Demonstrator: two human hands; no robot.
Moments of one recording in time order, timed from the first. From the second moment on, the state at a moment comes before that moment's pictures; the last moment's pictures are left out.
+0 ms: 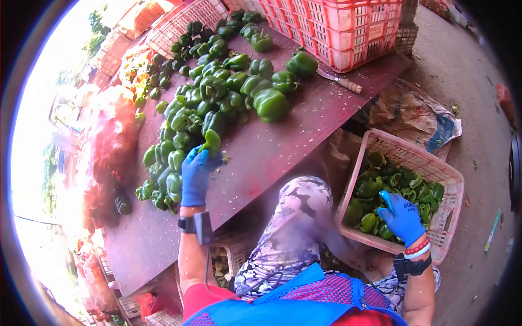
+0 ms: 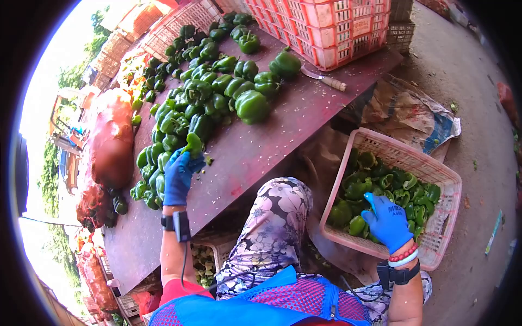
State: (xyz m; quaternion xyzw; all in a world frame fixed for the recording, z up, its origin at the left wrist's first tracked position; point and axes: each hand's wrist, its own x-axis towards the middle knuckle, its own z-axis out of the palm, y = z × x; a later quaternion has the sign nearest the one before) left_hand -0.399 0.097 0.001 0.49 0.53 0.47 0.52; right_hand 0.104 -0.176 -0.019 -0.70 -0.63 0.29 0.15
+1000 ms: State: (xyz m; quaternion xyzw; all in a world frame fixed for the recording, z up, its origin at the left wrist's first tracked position) left_hand -0.367 0.129 -0.048 0.70 0.70 0.09 -0.06; right_hand 0.120 -0.179 -0.016 -0.76 -0.59 0.25 0.03
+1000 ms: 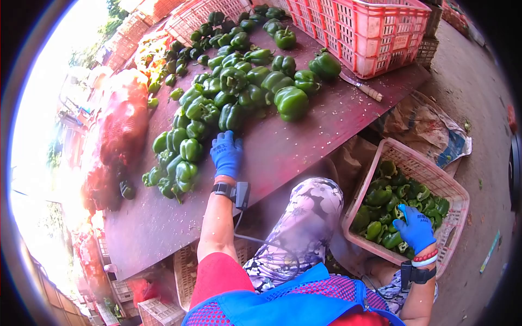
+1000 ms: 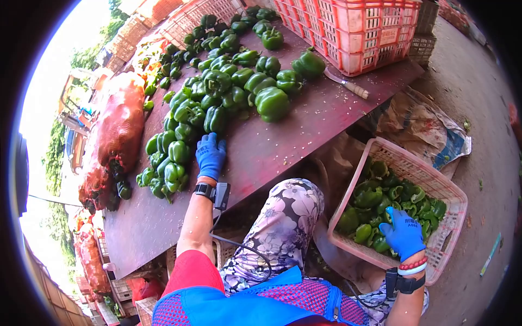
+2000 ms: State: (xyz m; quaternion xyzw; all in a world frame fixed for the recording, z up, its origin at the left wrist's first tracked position) left_hand -0.458 -0.058 -0.042 0.77 0.59 0.16 -0.18; right_hand 0.111 -0.180 -0.031 -0.70 -0.67 0.26 0.04
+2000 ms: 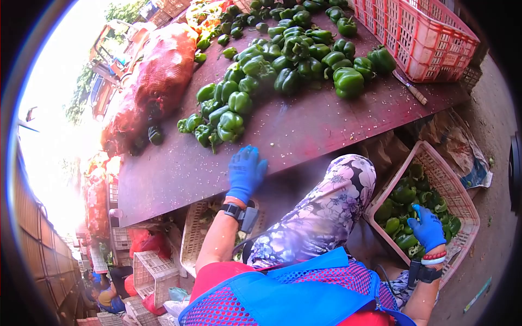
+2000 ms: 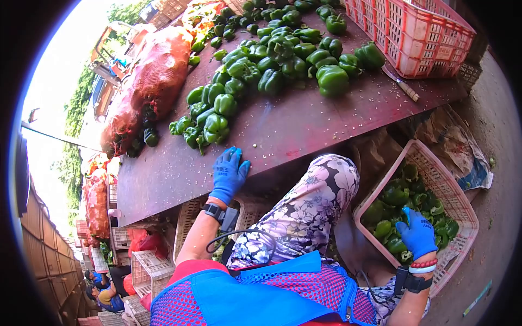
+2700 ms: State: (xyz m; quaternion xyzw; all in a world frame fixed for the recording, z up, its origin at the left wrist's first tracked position) left_hand -0.596 0.037 -0.081 0.43 0.88 0.22 -0.02; right_hand 0.111 -0.180 -0.033 -0.71 -0.65 0.28 0.04
